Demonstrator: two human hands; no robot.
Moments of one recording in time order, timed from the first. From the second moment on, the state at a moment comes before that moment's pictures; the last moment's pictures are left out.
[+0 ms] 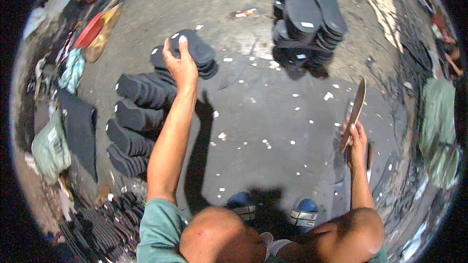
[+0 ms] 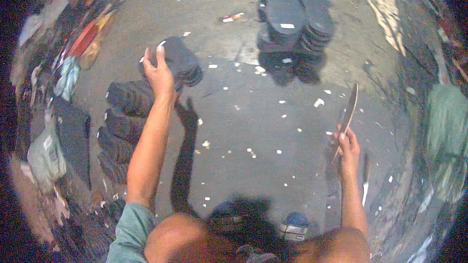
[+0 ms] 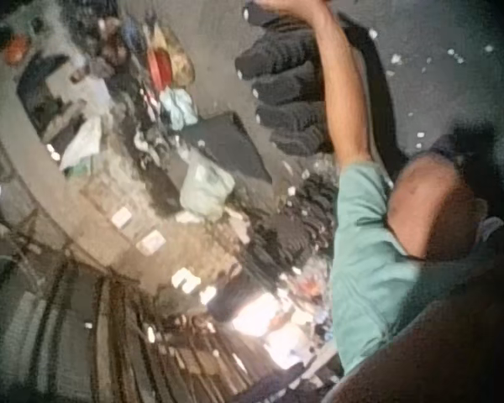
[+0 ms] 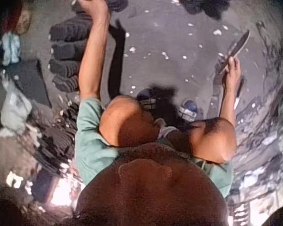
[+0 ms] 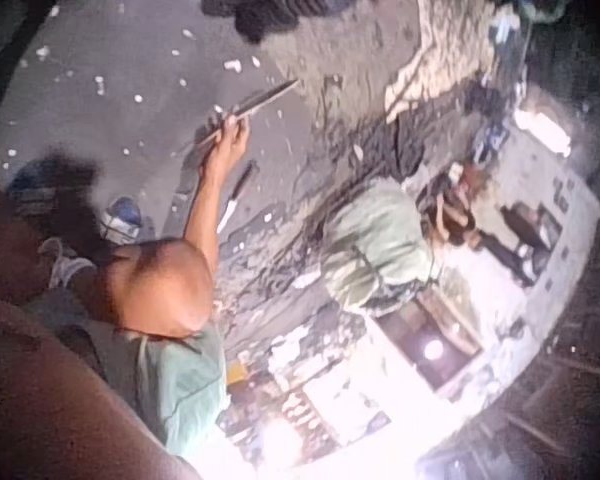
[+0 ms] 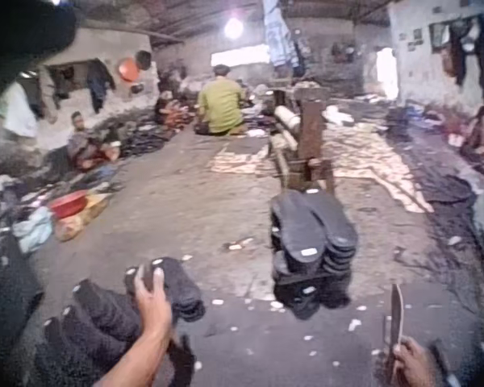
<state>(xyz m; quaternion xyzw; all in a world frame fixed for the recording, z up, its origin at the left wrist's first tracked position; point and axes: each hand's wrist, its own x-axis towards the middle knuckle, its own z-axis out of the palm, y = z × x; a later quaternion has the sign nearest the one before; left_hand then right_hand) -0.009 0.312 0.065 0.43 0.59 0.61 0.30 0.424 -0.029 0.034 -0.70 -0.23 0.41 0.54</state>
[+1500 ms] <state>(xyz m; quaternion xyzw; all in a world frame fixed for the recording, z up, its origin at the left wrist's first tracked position) 0.075 0.034 0.070 0.90 0.22 -0.07 0.36 0.319 -0.057 0.110 -0.53 -0.82 0.19 0.04</state>
